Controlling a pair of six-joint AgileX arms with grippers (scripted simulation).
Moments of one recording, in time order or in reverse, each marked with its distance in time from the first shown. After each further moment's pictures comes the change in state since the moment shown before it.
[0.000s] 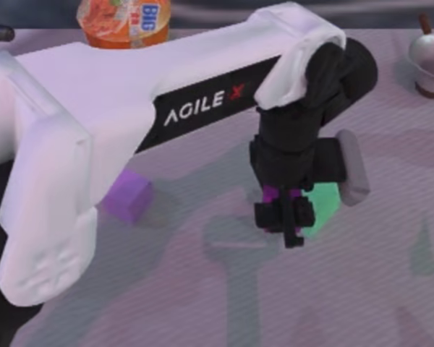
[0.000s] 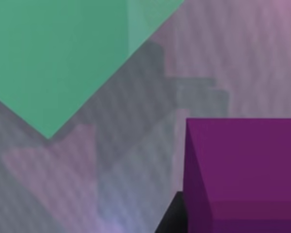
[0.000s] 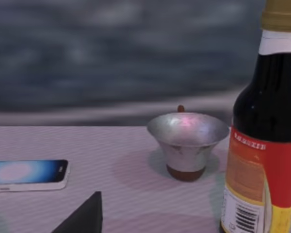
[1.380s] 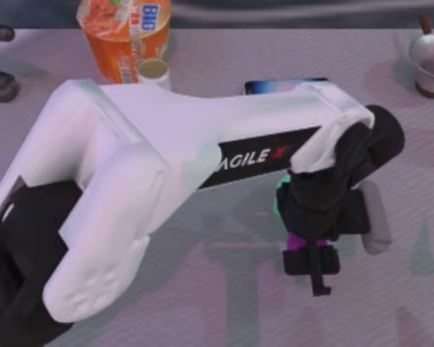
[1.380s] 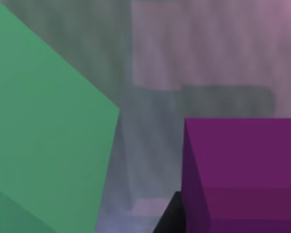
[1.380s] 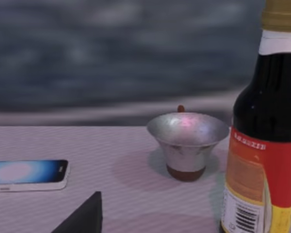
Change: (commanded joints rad) left arm -0.088 0.088 -0.106 0.212 -0.002 -0.077; right arm 0.000 0.000 0.000 0.000 0.000 0.000
